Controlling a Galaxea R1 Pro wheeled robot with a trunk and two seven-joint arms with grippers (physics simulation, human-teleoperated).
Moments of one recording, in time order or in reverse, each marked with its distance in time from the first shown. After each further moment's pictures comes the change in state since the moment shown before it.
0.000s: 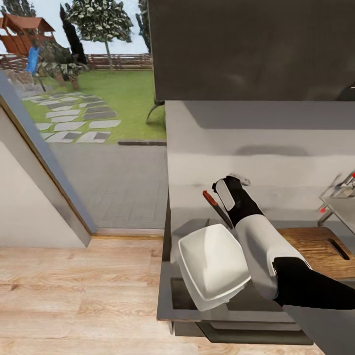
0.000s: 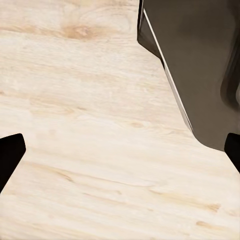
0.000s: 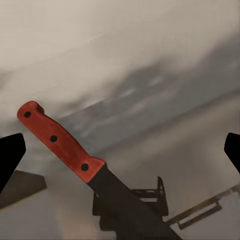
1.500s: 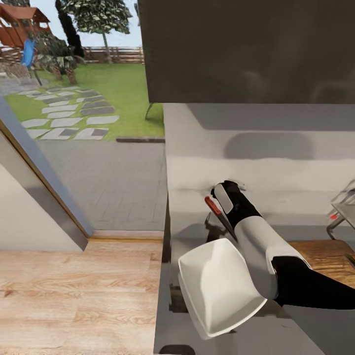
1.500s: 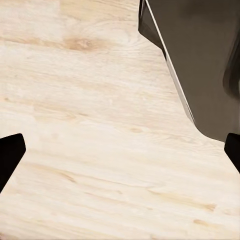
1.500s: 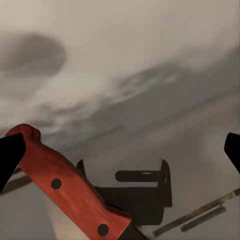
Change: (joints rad) left arm 0.000 0.000 0.000 0.000 0.000 0.000 0.000; right arm 0.000 0.000 -0.001 0.069 0.000 -0.008 0.001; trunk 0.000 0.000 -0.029
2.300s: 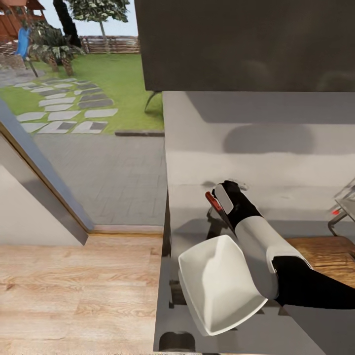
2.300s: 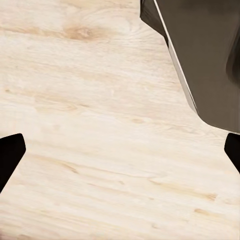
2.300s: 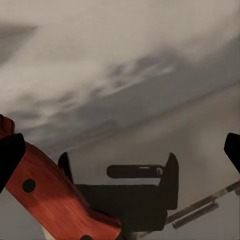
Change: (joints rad) left arm 0.000 0.000 0.000 0.000 0.000 0.000 0.000; right arm 0.000 -0.005 0.004 0.001 0.018 0.000 0.000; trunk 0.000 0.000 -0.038
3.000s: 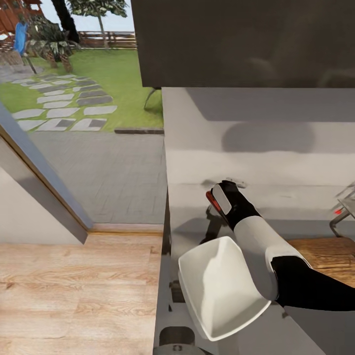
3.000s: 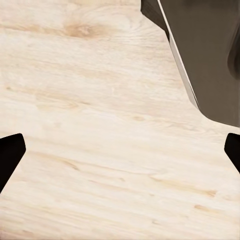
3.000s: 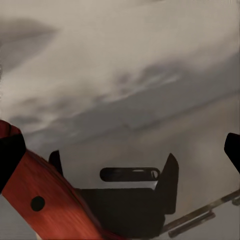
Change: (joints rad) left arm 0.000 0.000 0.000 0.000 0.000 0.000 0.000; right arm 0.000 0.001 0.054 -0.005 -0.003 -0.004 -0.001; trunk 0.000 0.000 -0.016
